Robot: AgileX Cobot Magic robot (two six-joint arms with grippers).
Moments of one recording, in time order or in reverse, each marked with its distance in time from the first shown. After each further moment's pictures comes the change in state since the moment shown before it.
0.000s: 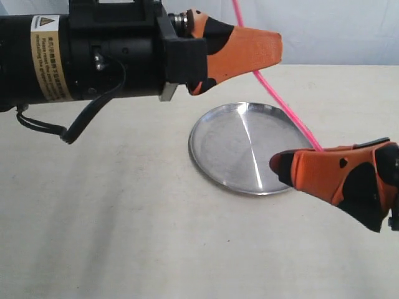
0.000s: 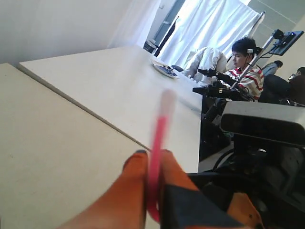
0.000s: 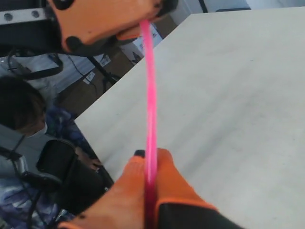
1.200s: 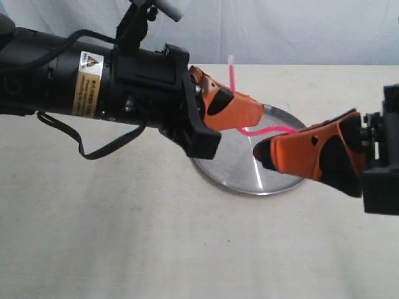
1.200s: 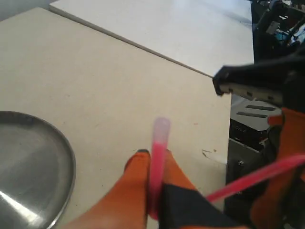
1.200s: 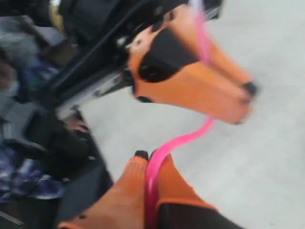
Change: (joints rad) left arm 0.001 0.088 -0.053 0.457 0.060 -0.120; right arm 0.000 0.173 -0.183 -0.169 0.103 0.016
